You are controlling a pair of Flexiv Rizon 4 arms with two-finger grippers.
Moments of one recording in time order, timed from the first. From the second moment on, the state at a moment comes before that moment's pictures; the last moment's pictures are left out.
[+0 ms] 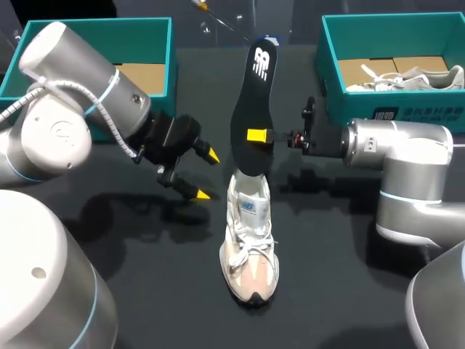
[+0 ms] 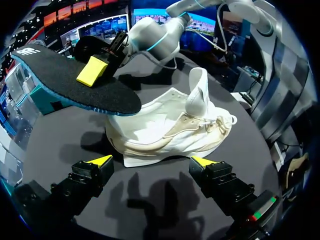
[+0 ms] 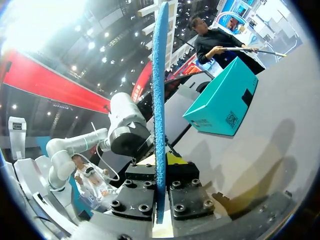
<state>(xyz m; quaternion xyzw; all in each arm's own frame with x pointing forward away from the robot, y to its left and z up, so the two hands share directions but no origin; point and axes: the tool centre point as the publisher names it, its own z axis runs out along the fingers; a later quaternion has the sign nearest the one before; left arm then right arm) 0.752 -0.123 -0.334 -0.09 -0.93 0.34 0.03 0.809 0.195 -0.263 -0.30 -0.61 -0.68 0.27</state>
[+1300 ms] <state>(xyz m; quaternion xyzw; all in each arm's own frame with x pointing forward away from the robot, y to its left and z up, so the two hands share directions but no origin) 0.756 -0.139 -0.357 -0.07 -0.95 0.31 0.03 0.795 0.199 -0.281 -0.27 -0.62 -0.70 0.22</state>
